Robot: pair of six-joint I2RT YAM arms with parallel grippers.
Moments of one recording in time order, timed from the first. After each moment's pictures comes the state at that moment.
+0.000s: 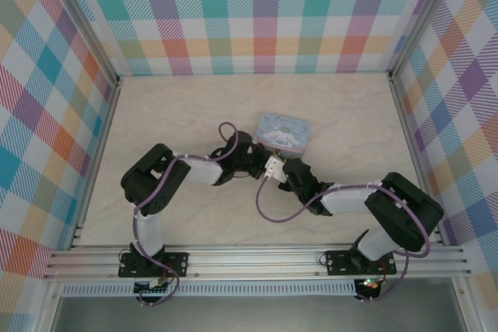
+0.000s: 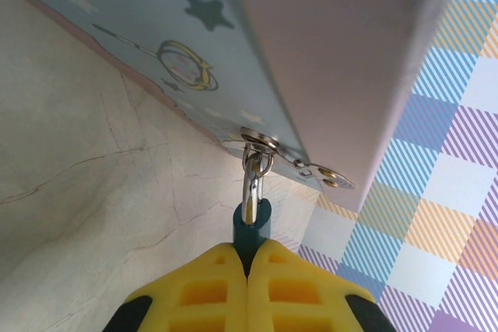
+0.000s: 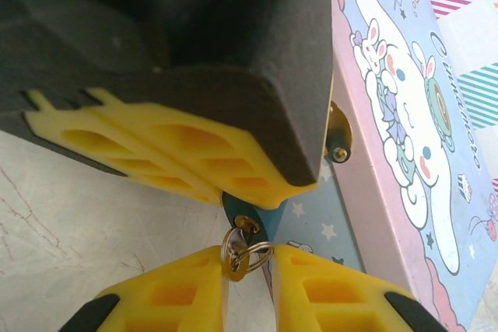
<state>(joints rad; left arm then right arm) -0.72 1.92 0.92 0.46 0.42 -1.46 0.80 1.50 0.46 0.40 0.41 -0.61</state>
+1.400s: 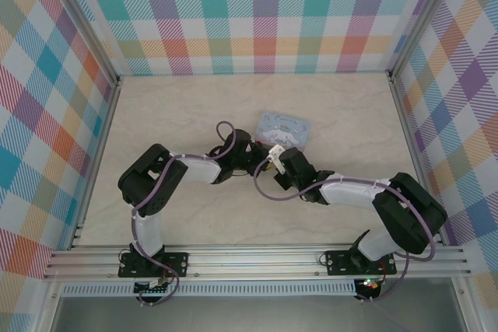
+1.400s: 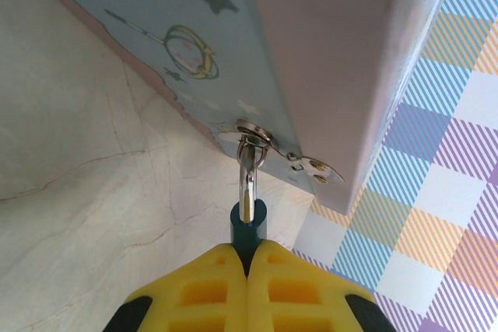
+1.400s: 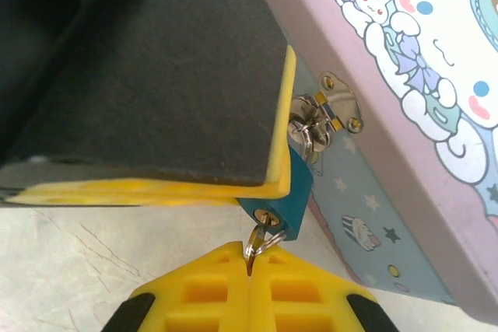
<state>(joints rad) -0.70 1.90 0.93 0.43 0.41 -1.48 0.77 1.47 0.60 0.11 0.24 -0.15</state>
